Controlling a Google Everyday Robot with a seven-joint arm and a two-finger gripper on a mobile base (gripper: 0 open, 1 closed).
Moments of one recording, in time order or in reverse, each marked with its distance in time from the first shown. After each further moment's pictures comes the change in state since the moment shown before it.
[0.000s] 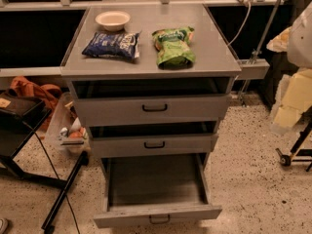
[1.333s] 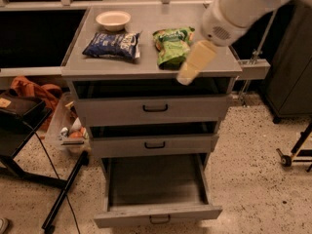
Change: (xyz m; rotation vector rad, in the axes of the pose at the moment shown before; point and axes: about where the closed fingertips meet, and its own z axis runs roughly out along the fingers) arm -0.139 -0.112 0.079 0.123 -0.265 0.098
